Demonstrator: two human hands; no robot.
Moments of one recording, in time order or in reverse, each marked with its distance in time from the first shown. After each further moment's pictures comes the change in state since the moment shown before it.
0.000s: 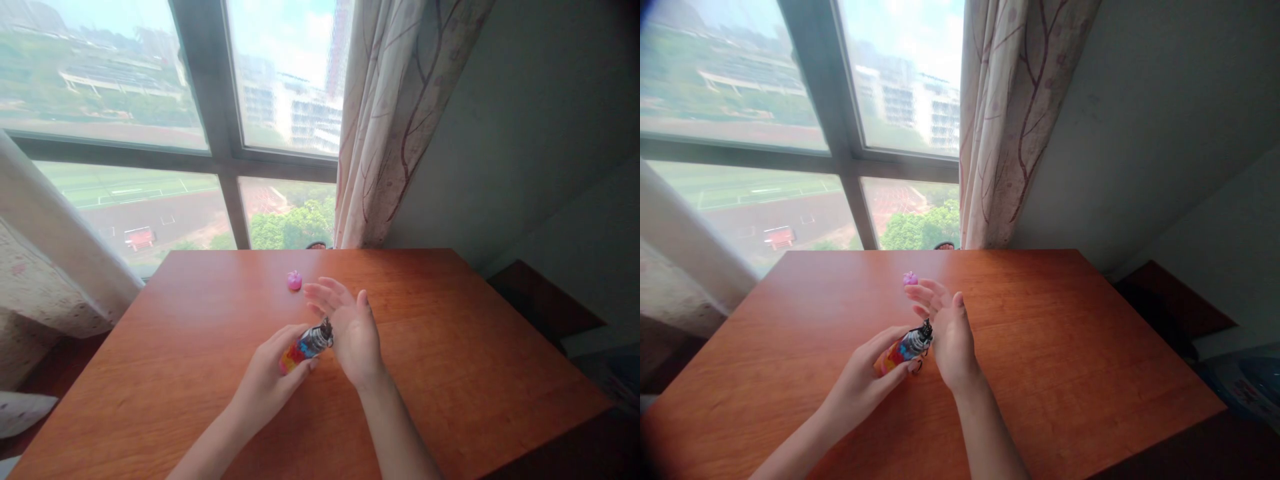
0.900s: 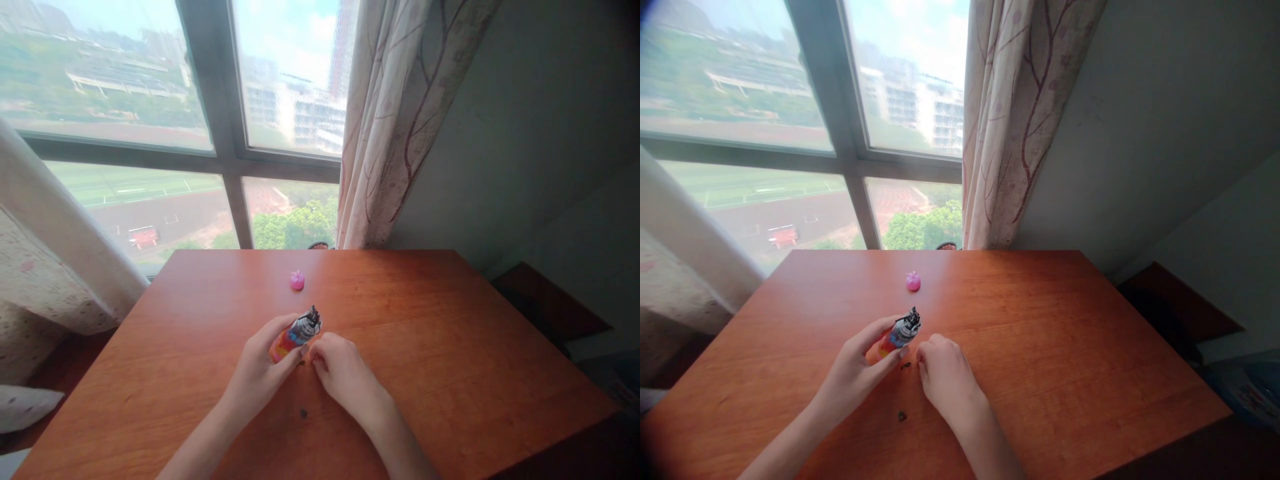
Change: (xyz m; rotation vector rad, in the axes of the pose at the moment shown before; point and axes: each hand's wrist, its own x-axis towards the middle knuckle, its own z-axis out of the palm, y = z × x) left_hand 0.004 0.000 -0.015 0.016 0.141 -0.030; right_hand -0.036 0.030 -0.033 -1.499 -0.229 0.042
